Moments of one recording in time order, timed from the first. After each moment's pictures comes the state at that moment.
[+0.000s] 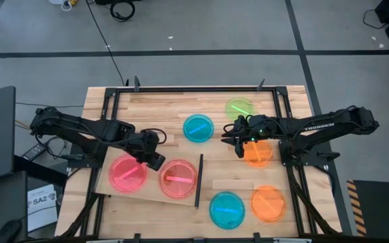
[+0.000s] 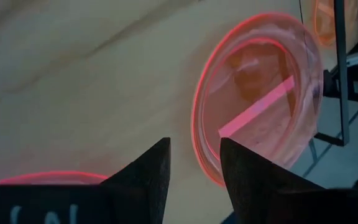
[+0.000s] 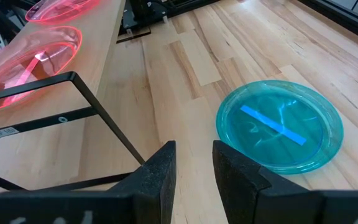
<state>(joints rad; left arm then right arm) -0.23 1.27 1.19 -0.94 0.06 -1.24 -0.04 1.06 0.56 0.03 0.03 0.29</state>
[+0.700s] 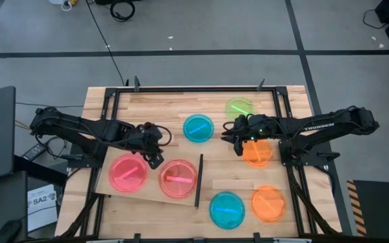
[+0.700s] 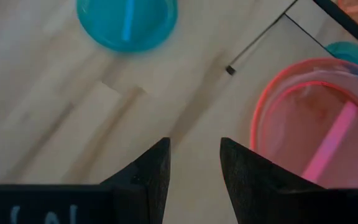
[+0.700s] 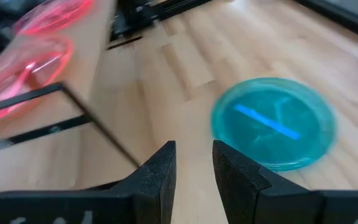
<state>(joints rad) -0.23 1.27 1.19 -0.94 -0.28 -0.75 -0.06 1.06 0.56 0.03 0.07 0.35</state>
